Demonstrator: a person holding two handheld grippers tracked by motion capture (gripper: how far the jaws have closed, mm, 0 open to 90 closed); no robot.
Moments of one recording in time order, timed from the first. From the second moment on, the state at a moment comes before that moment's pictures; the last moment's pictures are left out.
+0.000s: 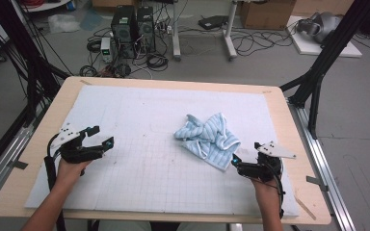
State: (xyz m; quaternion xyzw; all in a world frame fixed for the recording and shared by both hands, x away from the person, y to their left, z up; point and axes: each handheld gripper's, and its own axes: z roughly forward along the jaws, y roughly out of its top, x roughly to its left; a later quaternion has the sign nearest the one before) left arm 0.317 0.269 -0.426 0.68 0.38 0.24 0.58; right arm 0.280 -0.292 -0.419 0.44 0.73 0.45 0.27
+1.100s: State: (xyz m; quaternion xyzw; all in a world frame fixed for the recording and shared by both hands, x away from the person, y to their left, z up) left arm 0.321 0.270 -0.434 0.69 0.39 0.23 0.57; right arm 0.299 -0.237 -0.422 0.39 0.77 0.43 0.25
